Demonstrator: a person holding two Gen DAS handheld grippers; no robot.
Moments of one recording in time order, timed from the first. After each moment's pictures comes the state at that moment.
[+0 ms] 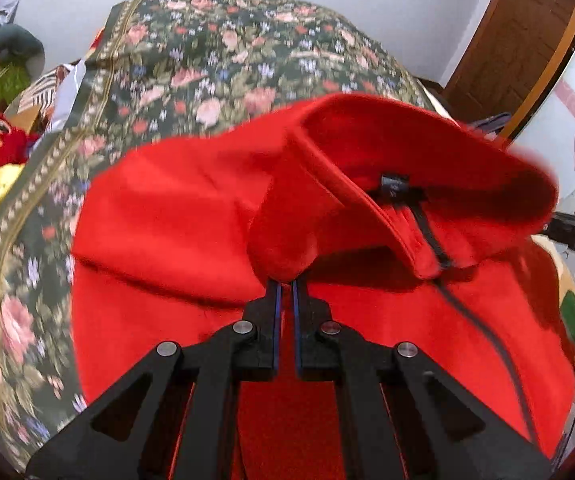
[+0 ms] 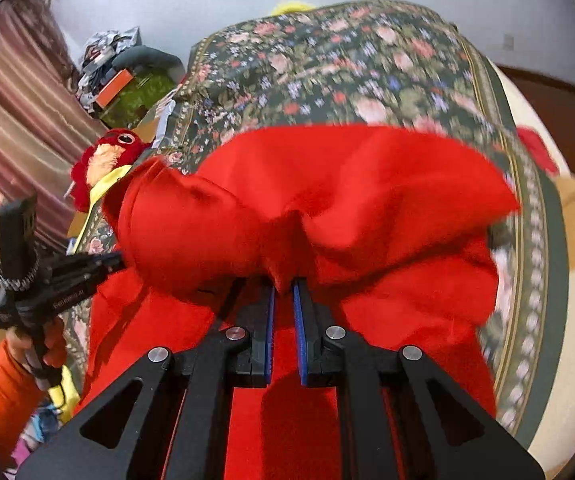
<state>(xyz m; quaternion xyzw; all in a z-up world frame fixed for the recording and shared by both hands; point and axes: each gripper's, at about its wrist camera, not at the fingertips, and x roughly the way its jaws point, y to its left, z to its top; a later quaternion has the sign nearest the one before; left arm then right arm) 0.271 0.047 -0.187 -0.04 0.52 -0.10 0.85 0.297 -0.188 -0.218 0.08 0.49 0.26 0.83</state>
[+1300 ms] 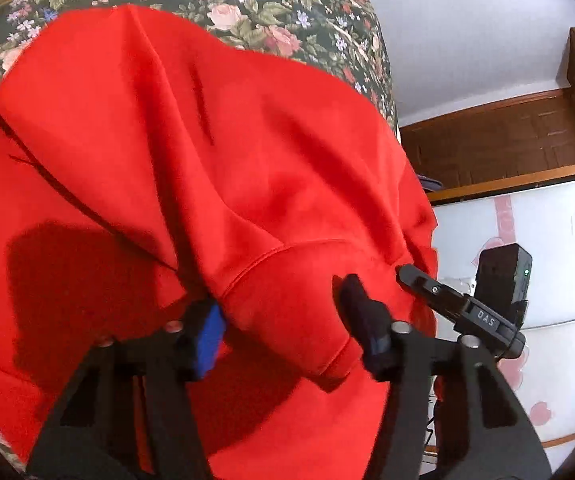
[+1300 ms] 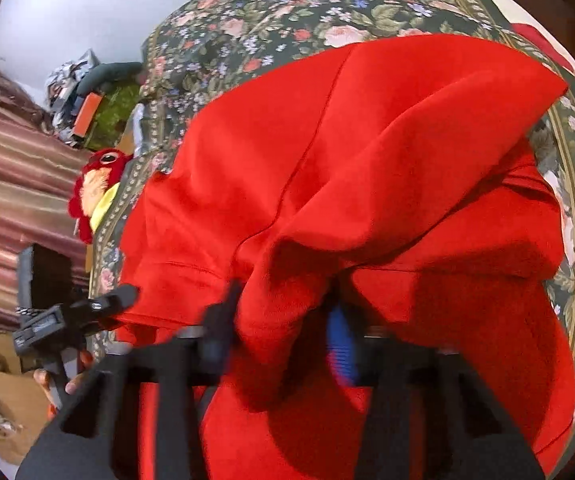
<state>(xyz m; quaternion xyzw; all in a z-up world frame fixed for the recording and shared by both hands) 0.297 0.096 -0.230 -0.35 0.57 -0.17 0.73 0.319 -0.181 -0.252 0.19 0.56 0.24 0.77</state>
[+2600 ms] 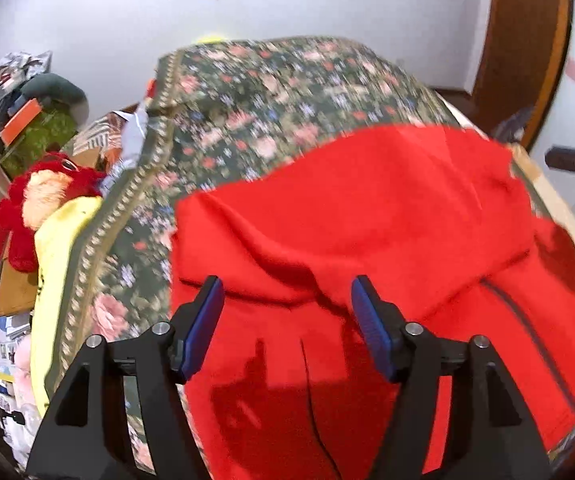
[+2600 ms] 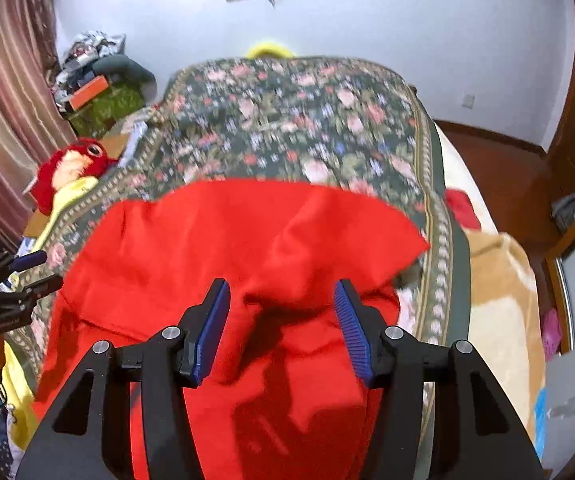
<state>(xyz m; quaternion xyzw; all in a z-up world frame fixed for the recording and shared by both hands) 0.220 0.071 -0.133 0.04 0.45 -0.02 0.89 0.273 -0.200 -0.158 -0.01 0.41 0.18 0.89</state>
